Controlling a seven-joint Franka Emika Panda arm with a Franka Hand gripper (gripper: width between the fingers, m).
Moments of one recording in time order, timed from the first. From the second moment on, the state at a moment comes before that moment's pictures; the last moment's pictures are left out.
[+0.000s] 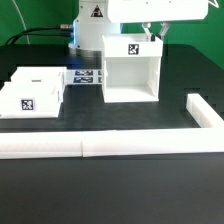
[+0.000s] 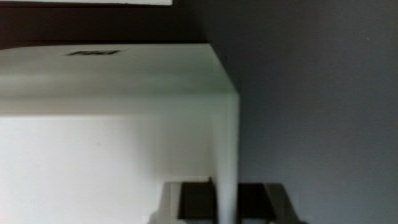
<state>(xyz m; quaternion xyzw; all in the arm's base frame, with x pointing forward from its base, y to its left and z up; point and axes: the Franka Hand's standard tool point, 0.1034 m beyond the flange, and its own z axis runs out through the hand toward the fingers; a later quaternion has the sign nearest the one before) 0.405 0.103 0.101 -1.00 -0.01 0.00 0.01</state>
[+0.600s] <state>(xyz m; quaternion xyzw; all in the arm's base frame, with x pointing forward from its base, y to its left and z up) 0.499 0.101 0.102 -1.00 -0.04 -0.01 0.03</state>
